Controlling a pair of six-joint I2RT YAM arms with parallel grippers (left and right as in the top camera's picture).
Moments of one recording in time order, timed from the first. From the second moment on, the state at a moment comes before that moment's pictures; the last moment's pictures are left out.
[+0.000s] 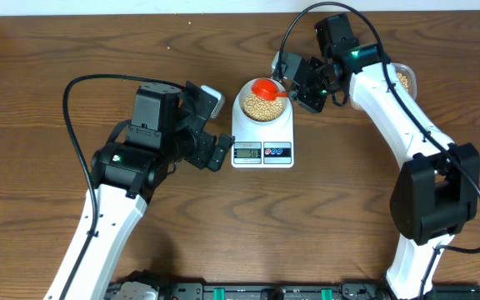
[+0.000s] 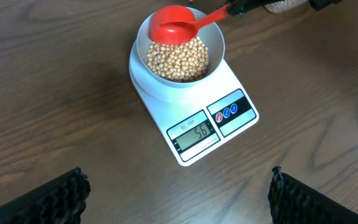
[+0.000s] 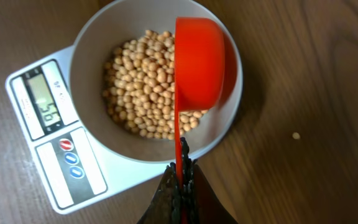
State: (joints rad) left arm -0.29 1.22 1.14 -0.78 0.28 0.17; right arm 0.31 2.01 1.72 -0.86 -0.37 -0.81
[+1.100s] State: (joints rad) left arm -0.29 1.22 1.14 -0.78 0.28 0.17; right arm 0.36 2.01 1.72 -0.93 -0.39 -0.72
